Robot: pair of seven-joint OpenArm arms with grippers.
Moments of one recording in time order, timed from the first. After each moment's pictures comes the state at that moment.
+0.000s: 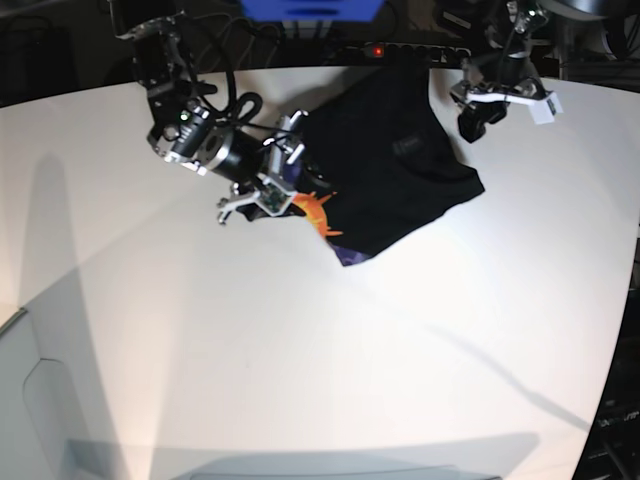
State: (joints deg) left arm 41.7 2.4 -27.4 115.2 -46.5 -3.9 35.4; right arm -12.0 7.5 -13.9 103.5 5.9 38.9 -29.4
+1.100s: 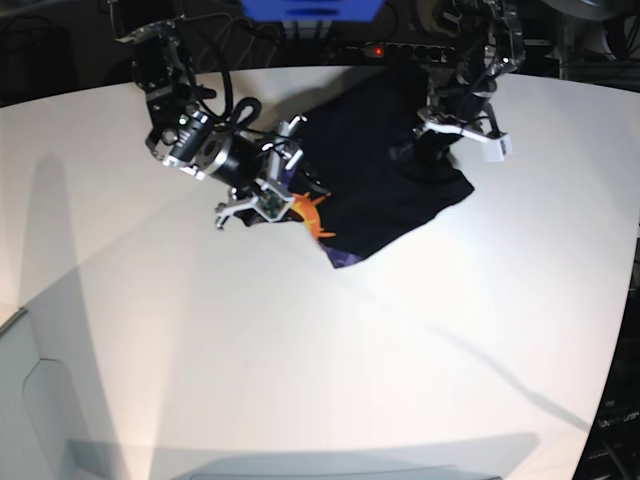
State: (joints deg) left arm 32.3 -5.2 -13.4 98.3 -48.5 -5.4 31.8; right arm -11.2 7.2 -13.2 103.3 5.9 38.9 -29.8
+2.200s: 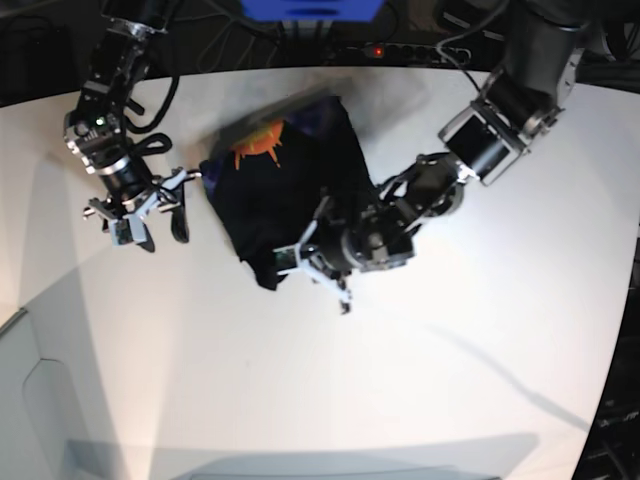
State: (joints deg) left arm -27.5 -15.1 51.9 70.9 -0.6 -31.2 31.2; right arm -12.6 -1.4 24.1 103.4 5.5 38.9 -29.9
